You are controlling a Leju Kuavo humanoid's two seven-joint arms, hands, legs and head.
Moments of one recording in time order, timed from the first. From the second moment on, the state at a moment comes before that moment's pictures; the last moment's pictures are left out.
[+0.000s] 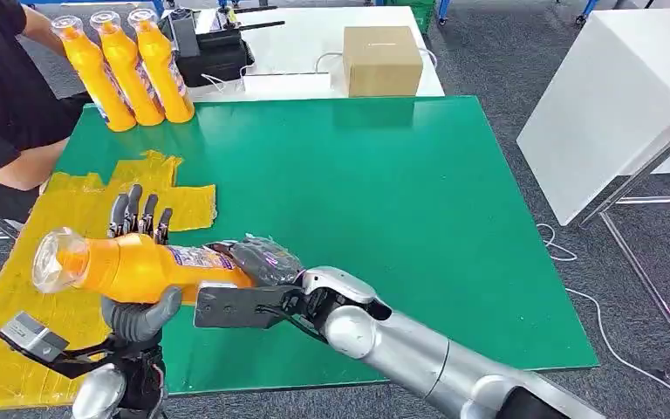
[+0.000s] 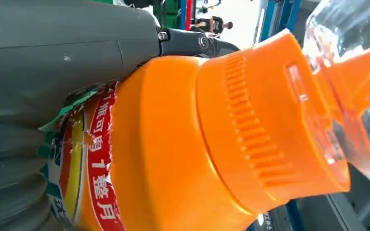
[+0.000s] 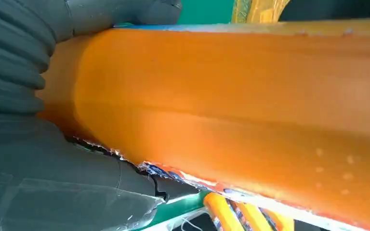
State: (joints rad) left arm 0.00 -0.05 -0.22 -1.71 0.18 0.02 -0.54; right arm -0.63 0.05 1.05 -1.36 0.14 0.15 0.12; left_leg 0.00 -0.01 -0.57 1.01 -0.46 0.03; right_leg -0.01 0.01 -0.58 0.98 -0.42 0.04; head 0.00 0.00
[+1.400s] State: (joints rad) left arm -0.03 0.00 -0.16 -1.71 -0.04 0.12 -0.52; right arm -0.54 -0.03 1.02 -1.47 0.27 0.03 0.08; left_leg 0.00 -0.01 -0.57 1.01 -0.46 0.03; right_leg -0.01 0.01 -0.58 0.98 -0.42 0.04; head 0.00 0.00
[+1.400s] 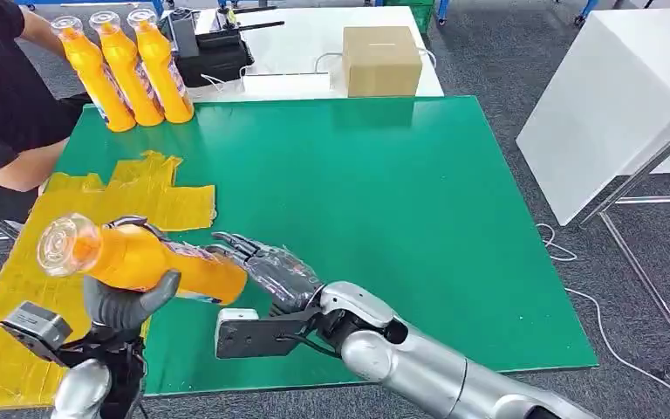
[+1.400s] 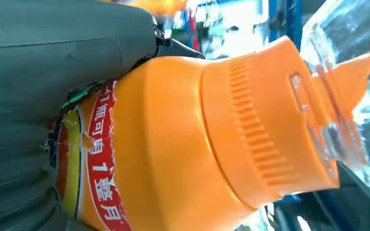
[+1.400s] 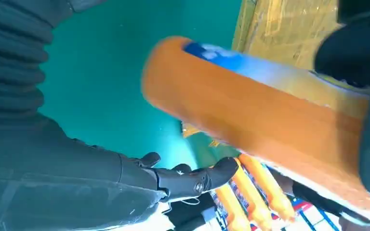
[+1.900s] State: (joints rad) left arm -0.19 0.19 -0.14 -1.54 -1.18 0.65 -0.24; right arm -0.53 -0.07 0.98 -1.54 0.22 0.07 0.04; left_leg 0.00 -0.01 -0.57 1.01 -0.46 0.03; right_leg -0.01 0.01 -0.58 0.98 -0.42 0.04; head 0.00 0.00
